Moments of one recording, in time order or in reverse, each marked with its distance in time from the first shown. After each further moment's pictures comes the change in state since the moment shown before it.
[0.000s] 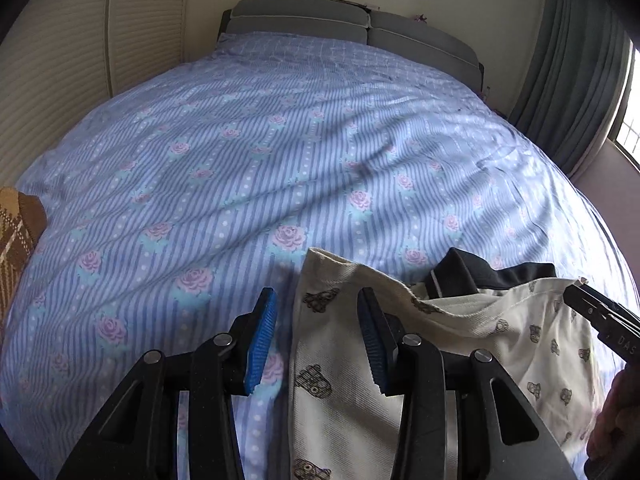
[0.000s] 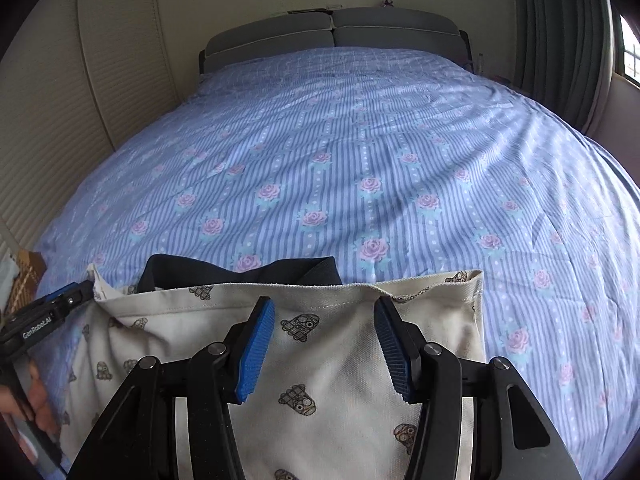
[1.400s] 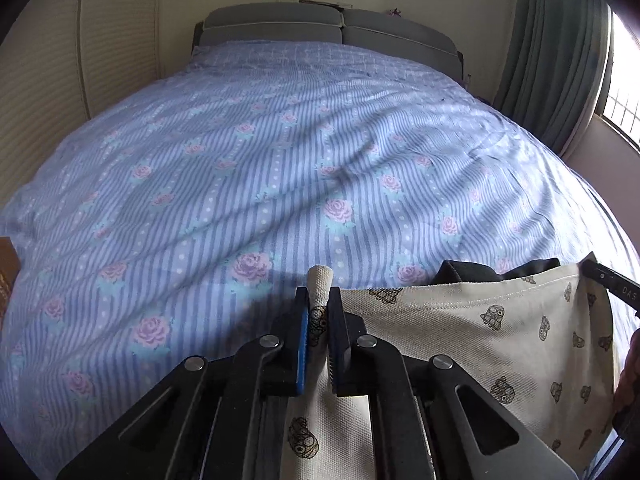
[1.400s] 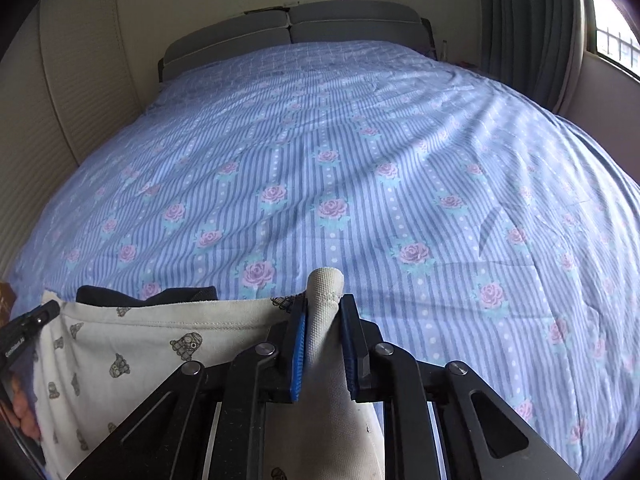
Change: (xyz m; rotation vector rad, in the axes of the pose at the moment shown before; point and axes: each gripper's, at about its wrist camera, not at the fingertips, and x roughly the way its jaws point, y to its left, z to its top) left arm 0.038 -0.018 0.014 0.098 -0.016 0.009; right arm 0.024 -0.072 0.010 0.107 -0.009 -0.153
